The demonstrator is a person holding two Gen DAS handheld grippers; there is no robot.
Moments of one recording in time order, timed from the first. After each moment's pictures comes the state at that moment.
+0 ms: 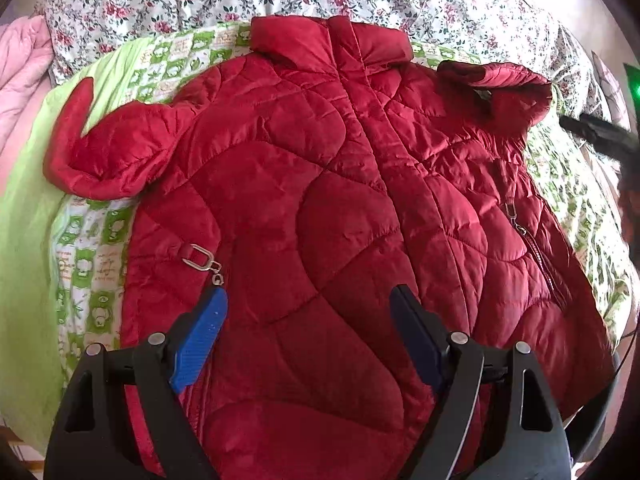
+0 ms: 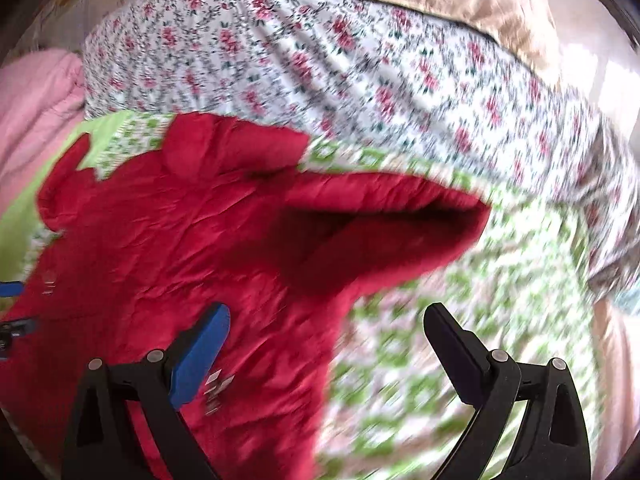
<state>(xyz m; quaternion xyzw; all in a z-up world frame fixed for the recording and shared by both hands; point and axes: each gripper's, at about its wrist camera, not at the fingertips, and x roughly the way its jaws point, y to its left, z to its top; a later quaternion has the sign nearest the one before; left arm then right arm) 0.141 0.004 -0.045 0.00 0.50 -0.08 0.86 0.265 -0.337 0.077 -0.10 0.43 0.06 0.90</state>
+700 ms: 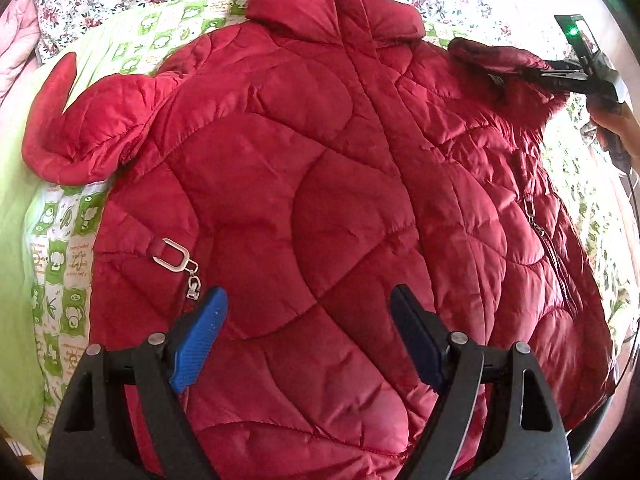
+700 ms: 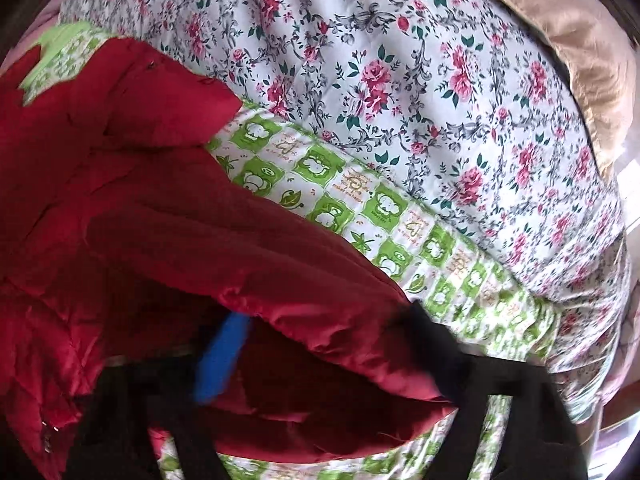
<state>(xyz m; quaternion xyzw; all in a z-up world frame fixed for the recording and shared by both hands) 0.165 0.002 -0.070 -0.01 0.53 -0.08 0.84 0.412 -0.365 0.023 -0.25 0.48 0.05 0.84</state>
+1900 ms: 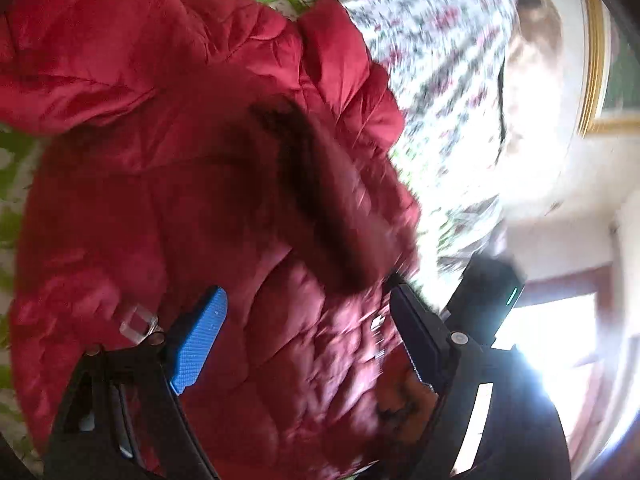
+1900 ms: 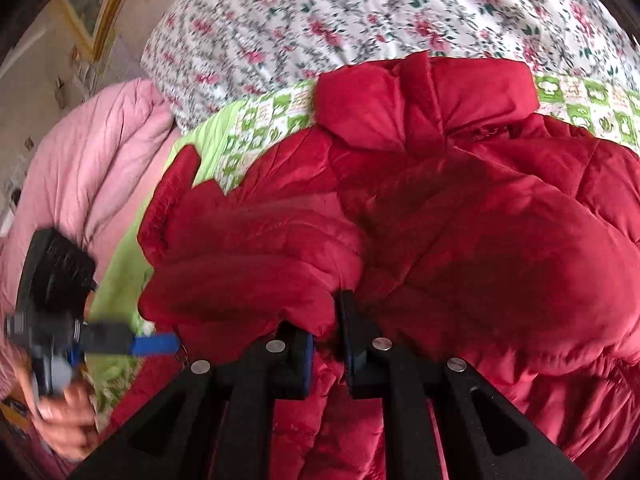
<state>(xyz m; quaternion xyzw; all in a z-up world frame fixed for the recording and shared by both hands) 0.246 0.111 -0.077 -0.41 0.53 -0.22 0.71 0.307 -0.148 -0.008 0.11 0.49 0.26 0.83</state>
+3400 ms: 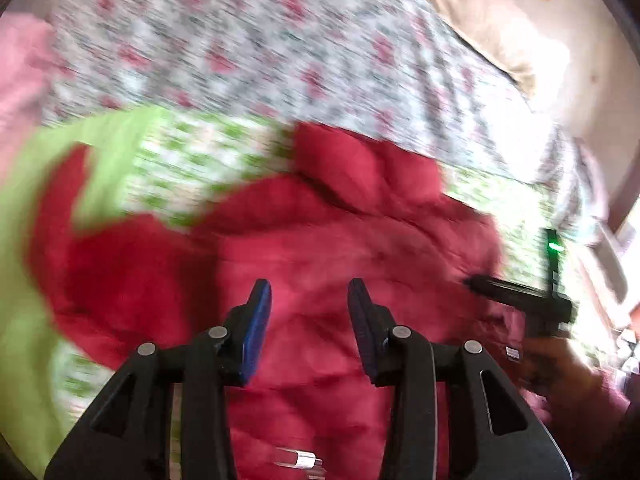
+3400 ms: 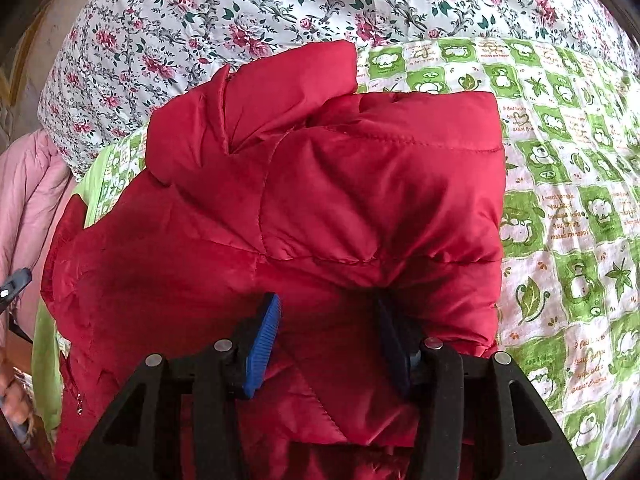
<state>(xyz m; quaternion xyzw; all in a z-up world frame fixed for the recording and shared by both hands) 0.242 0.085 0.009 -0.07 0.40 -0.15 0.90 0.354 -0.256 -0.059 0.12 0.50 0.10 0.85</state>
